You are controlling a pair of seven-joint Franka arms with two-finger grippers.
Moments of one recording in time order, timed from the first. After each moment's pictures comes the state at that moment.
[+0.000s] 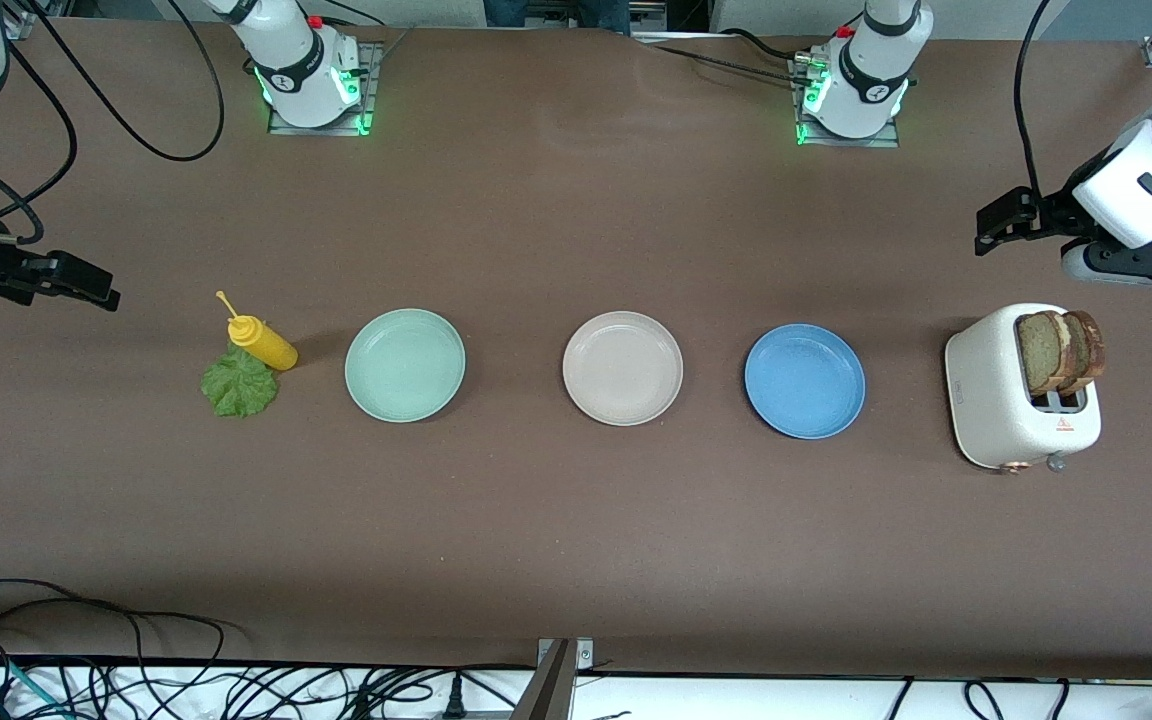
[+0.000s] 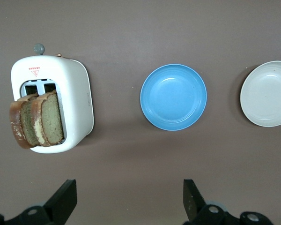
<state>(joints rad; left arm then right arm) 0.04 0.02 -0.10 -1.62 -0.01 1.55 0.02 0.10 0.19 -0.11 -1.44 0.02 1.59 0.04</state>
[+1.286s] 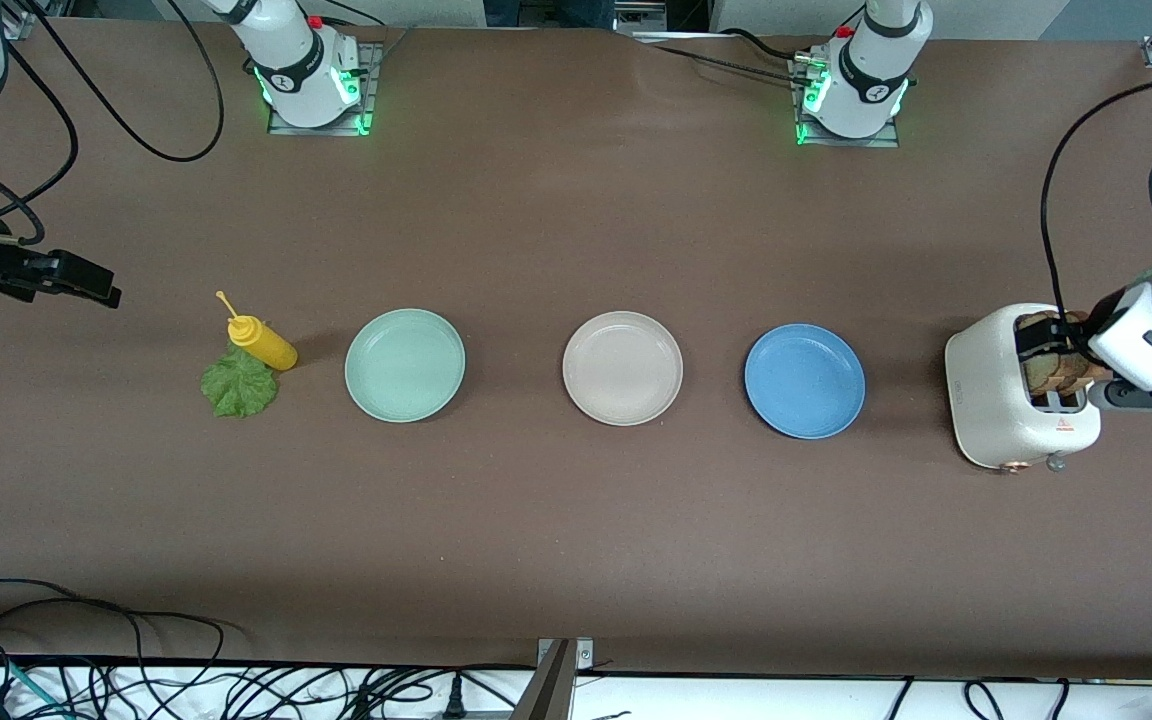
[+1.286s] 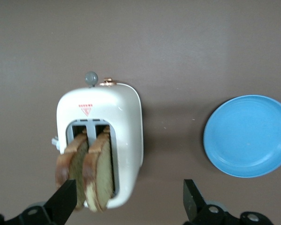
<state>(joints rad) 0.16 0.29 -0.09 -1.59 0.15 1.80 0.10 0.09 0.19 -0.12 -1.44 0.02 1.57 0.04</state>
